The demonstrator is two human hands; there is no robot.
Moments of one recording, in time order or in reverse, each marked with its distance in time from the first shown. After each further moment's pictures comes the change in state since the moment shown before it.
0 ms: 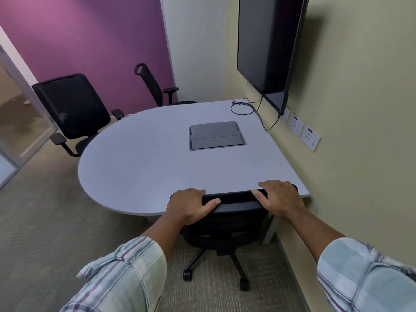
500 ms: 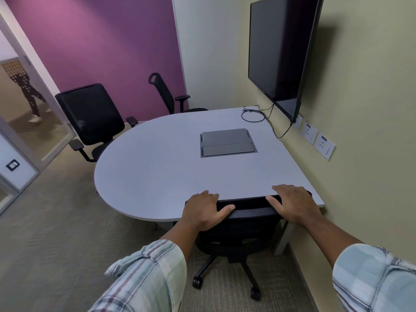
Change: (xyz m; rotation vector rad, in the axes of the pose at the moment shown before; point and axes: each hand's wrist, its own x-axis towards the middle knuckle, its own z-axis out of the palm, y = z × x) left_hand 0.012 0.003 0.010 -0.030 0.040 -0.024; right_hand 0.010 0.009 -0.001 0.005 -0.064 0.031
